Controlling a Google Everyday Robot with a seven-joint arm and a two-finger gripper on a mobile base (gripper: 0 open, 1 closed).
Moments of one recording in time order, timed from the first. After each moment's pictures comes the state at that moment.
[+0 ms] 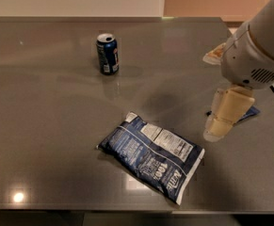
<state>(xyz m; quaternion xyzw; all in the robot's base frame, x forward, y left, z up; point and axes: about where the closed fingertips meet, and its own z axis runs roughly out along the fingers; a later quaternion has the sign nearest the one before) 0.431 -0.143 0.948 -0.64 0.74 0.02 0.20</state>
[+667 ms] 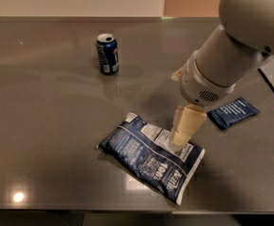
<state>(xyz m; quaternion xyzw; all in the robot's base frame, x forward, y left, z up) 0.452 -0.092 0.887 -0.65 0.73 0.04 0.19</state>
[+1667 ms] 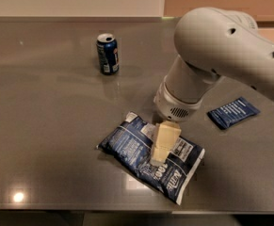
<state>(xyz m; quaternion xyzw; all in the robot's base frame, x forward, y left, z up) 0.445 -0.053 0.824 -0.66 0.73 0.08 0.12</state>
